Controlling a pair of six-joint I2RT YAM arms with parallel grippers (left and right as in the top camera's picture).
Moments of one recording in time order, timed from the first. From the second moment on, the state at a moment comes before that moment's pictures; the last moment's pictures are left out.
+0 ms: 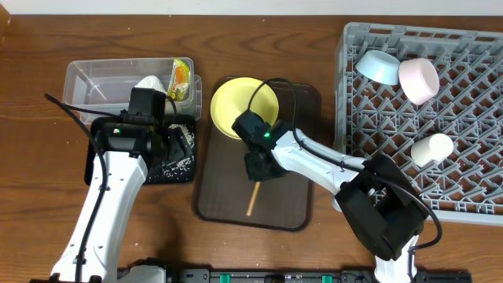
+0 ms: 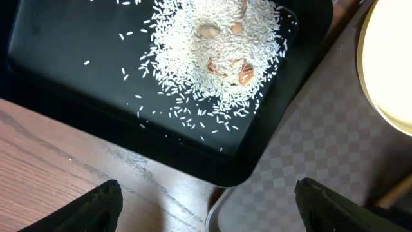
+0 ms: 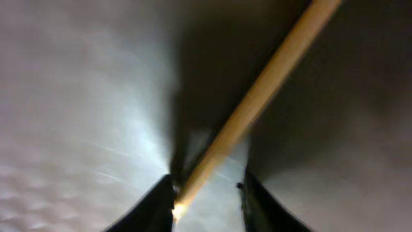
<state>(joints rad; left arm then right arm) -0.08 1.34 1.08 -1.06 -0.09 -0.54 0.78 2.02 1.34 -0.83 -0.03 0.59</state>
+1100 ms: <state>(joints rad) -0.08 1.34 1.08 -1.07 -0.09 -0.54 0.31 1.57 1.37 -1.03 0.10 0.35</state>
